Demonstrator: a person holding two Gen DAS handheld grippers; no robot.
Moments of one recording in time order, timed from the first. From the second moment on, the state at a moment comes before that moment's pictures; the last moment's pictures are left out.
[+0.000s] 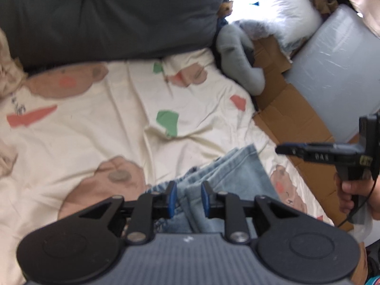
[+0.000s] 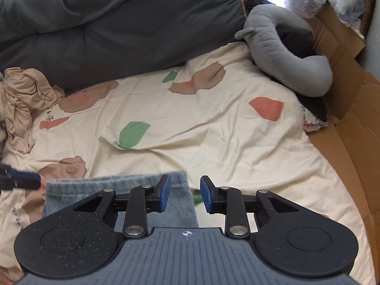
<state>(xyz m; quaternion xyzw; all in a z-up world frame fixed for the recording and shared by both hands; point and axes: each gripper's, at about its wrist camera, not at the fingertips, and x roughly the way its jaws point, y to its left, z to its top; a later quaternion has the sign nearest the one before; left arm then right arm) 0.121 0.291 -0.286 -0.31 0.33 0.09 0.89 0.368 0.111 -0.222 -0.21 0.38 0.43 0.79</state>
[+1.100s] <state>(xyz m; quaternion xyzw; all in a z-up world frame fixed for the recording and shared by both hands) 0.187 0.229 -0.293 -0.15 0.44 0.01 0.88 0.263 -0.028 -0.332 -0.08 0.42 0.33 0.84</state>
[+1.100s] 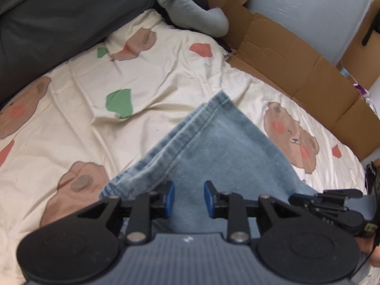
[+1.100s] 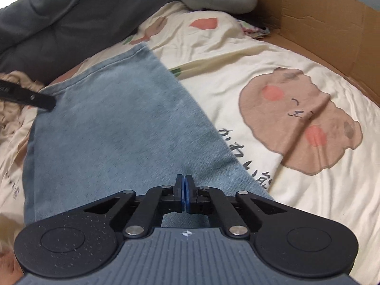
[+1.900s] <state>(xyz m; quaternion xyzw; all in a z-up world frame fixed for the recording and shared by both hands) 0.228 0.198 -0.306 -0.10 0.46 -0.04 0.88 0.241 -0.105 -0.310 -0.02 0.42 0.31 0.85</state>
